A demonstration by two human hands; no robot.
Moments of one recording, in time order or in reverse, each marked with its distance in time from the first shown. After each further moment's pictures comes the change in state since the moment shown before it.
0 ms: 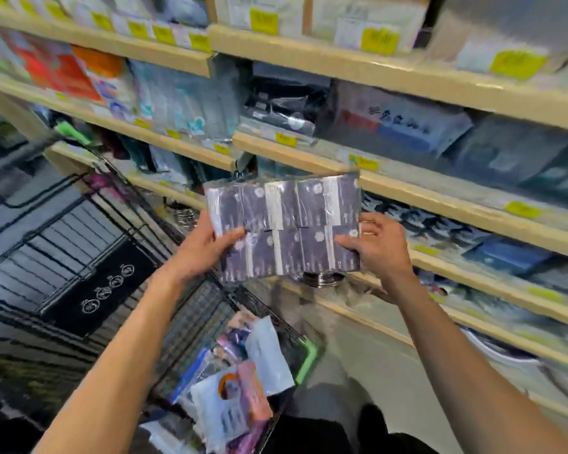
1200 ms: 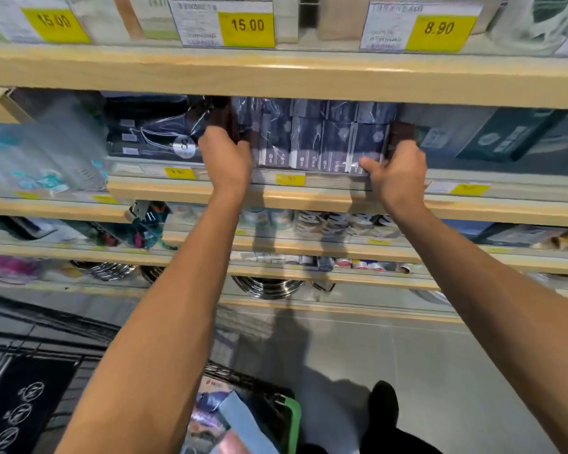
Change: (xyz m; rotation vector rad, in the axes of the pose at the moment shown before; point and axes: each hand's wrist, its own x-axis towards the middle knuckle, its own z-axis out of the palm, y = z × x) left_hand 0.249 0.159 0.156 0.212 0.442 0.190; right_hand 0.160 -0.016 -0.108 -0.418 0.600 0.039
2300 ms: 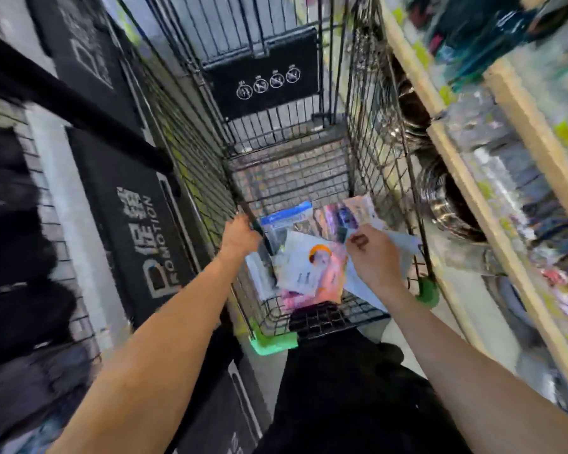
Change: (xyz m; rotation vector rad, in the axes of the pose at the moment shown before) left_hand -0.433 -0.425 -0.219 0.110 -0.109 -1.244; right_hand -0.418 0.072 0.170 -0.225 -1.256 -0.586
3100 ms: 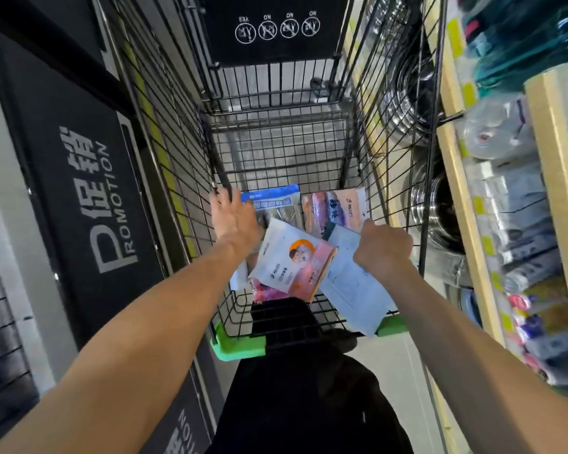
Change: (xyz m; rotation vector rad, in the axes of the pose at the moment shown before) left_hand 0.039 0.005 0.050 0.785 0.184 0.189; right_hand 0.079 -0.011 -0.003 -1.218 -0.393 0.160
